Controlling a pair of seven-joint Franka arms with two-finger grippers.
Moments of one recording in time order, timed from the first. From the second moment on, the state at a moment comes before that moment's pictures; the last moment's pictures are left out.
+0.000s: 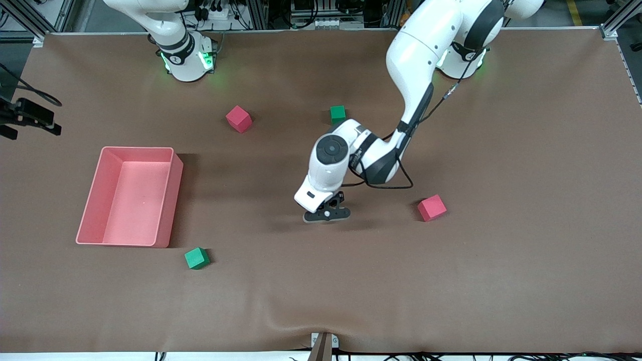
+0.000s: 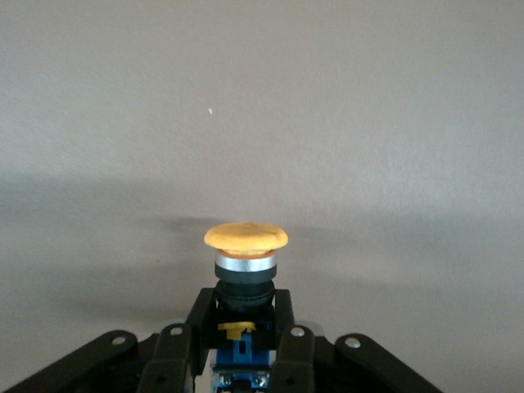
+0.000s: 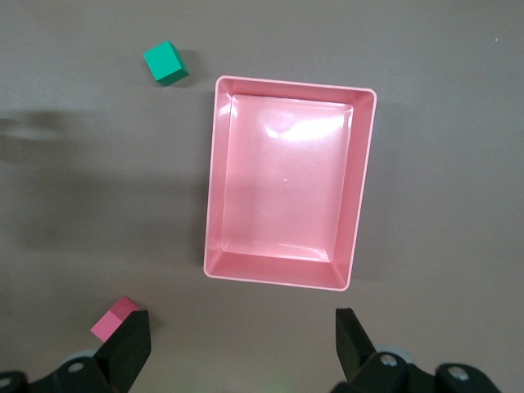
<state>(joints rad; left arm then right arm) -0.80 0.93 0.06 -1.17 0.00 2.27 -0.90 -0.04 -0.01 -0.09 -1.57 0.04 1.51 -0.20</state>
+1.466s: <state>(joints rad) -1.32 0.96 0.42 -1.22 0.57 2.10 -1.72 0.01 -0.01 -0.08 -1.54 0.03 1.55 -0.20</state>
